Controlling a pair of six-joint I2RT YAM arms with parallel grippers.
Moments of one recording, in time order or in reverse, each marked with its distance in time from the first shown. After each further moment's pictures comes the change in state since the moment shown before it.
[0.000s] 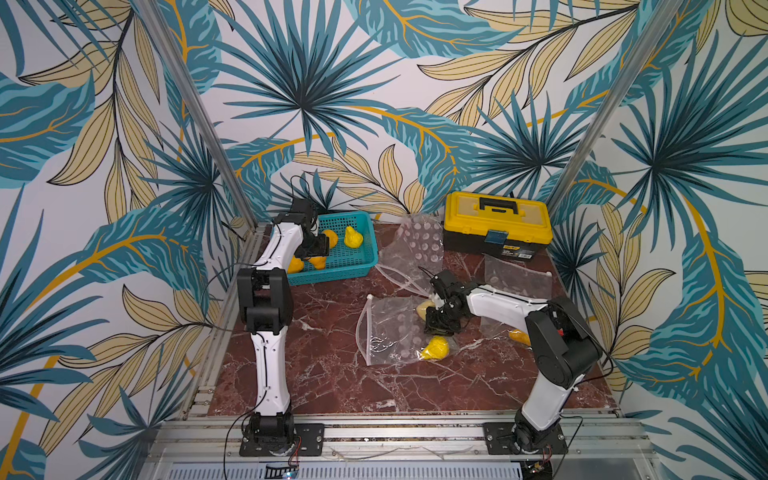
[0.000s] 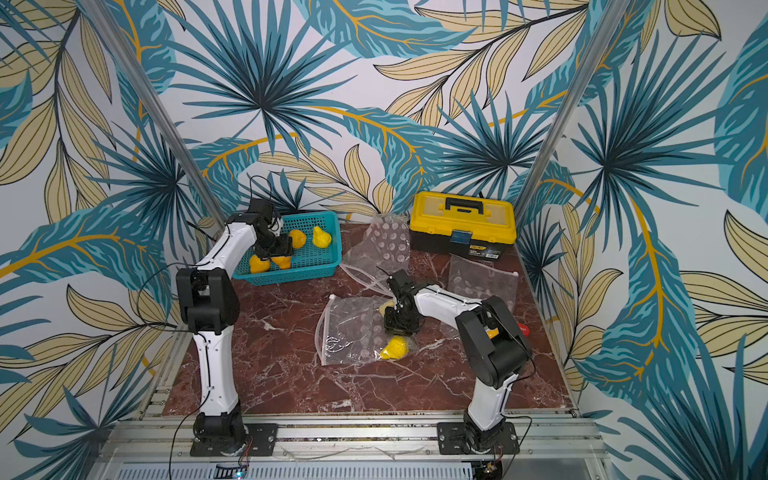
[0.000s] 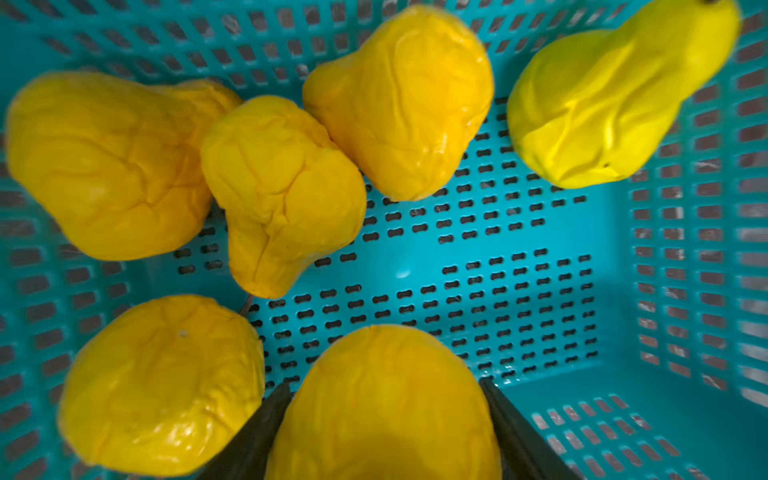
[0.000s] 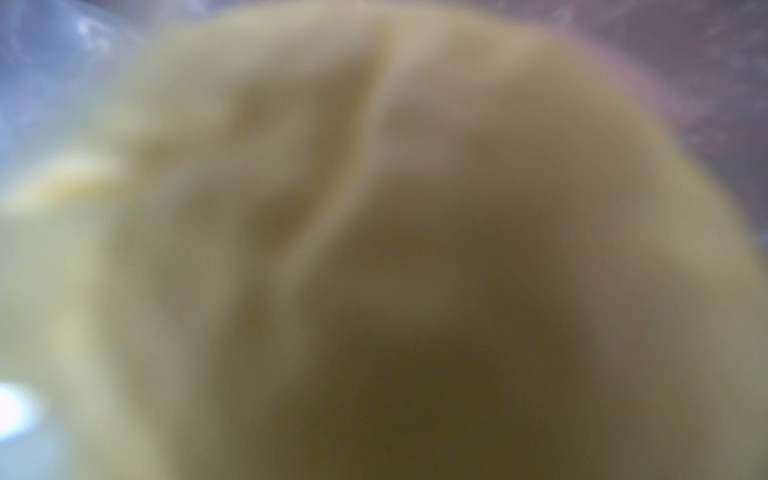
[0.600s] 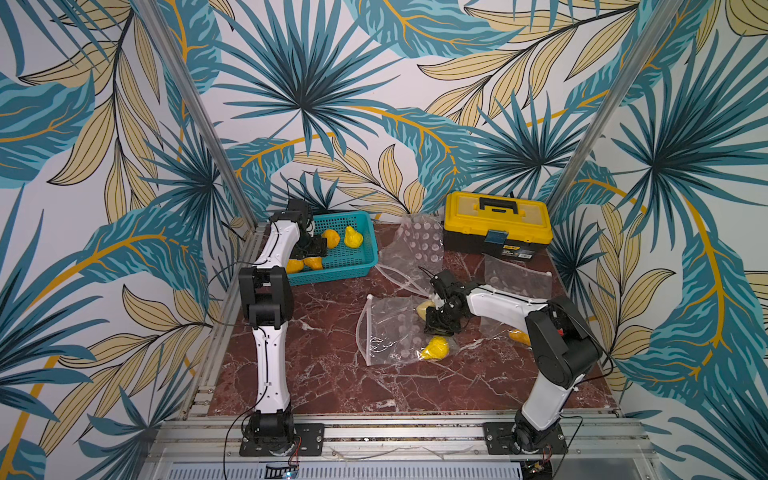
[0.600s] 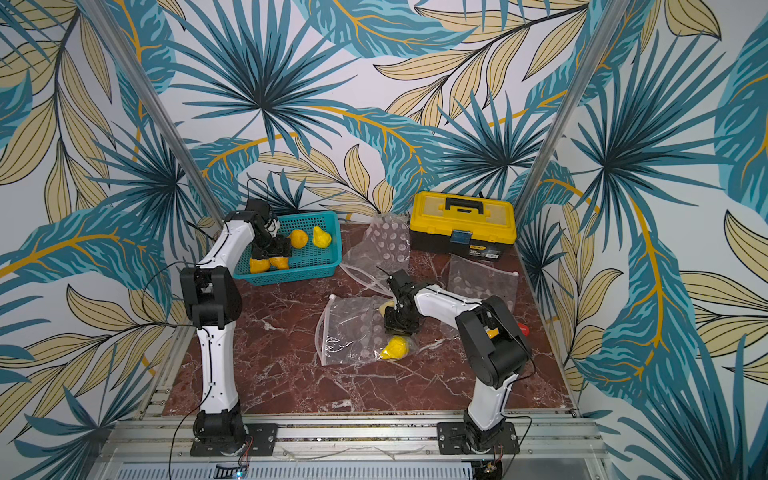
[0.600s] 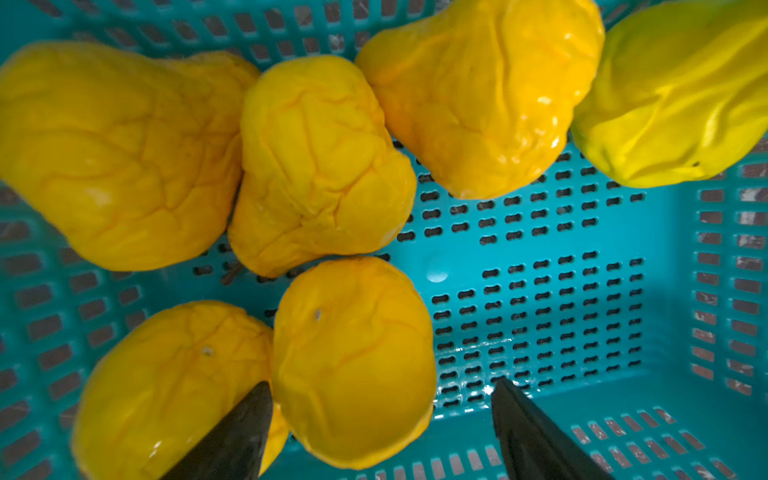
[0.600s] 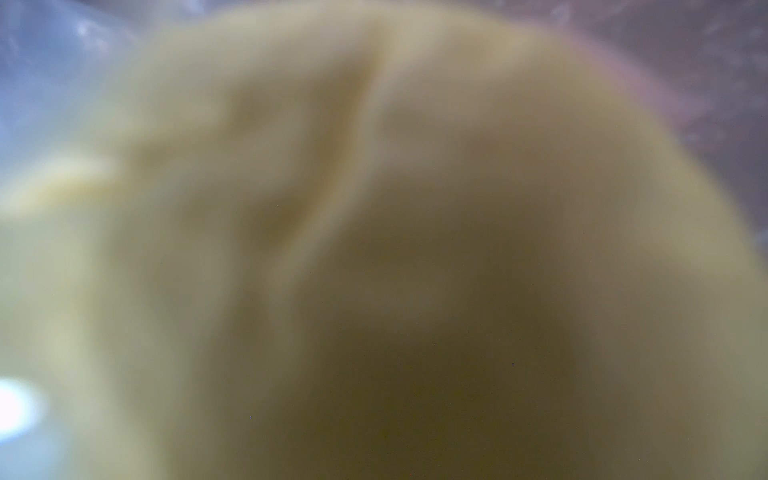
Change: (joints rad) left arm 0.028 0.067 0.122 -0.092 0.007 0.018; right arm 0.000 0.000 0.000 0.000 0.000 0.003
